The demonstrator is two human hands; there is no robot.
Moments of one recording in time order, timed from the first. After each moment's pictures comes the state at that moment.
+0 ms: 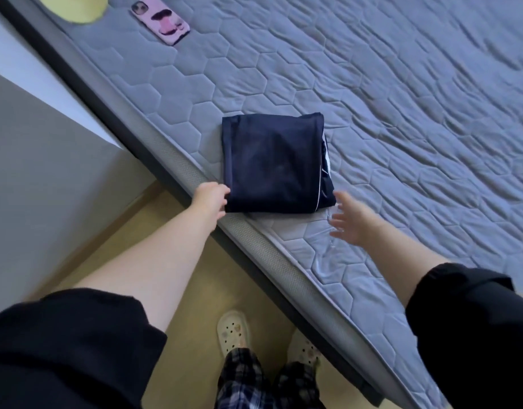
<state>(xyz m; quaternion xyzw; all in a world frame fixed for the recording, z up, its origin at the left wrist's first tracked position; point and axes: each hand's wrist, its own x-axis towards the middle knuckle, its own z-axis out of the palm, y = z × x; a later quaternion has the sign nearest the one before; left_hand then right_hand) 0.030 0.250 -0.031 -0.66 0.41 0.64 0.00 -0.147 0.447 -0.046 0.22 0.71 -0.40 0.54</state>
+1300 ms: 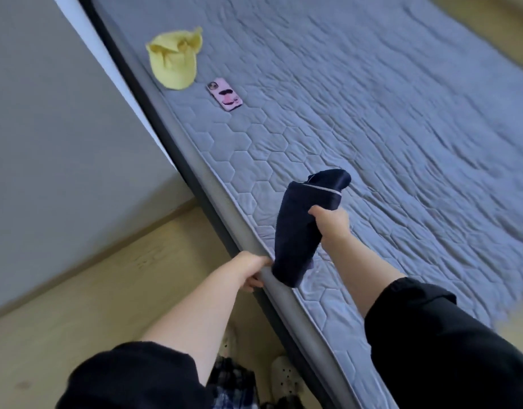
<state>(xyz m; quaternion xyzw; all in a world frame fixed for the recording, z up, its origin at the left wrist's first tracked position) 0.075 0.373 0.093 -0.60 0.44 0.63 0.21 -0.098 0.416 0.119 0.03 0.80 -0.45 0.39</state>
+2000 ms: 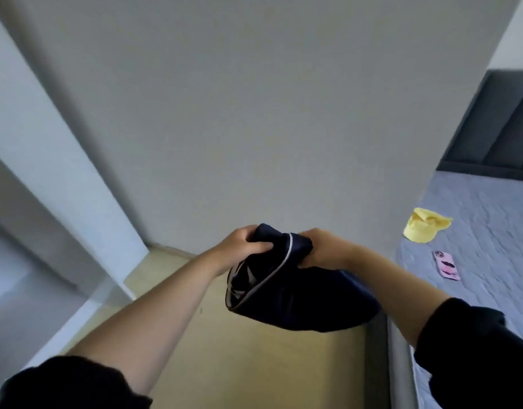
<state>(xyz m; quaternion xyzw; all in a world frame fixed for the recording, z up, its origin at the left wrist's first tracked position) 0.501 0.481 0.499 -0.60 0.53 0.48 -0.35 0.297 0.403 0.503 -0.84 0.40 -0.03 0.37</state>
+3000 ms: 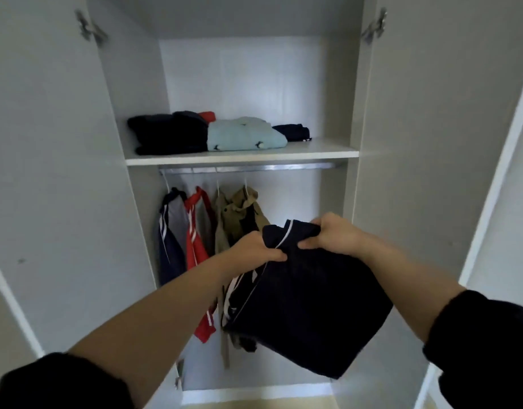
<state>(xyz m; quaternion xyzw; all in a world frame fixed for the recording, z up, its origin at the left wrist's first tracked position) 1.137 0.834 0.656 -0.83 0.18 0.09 -0.52 1.135 0.630 0.687 -0.93 -0.11 0.00 0.35</state>
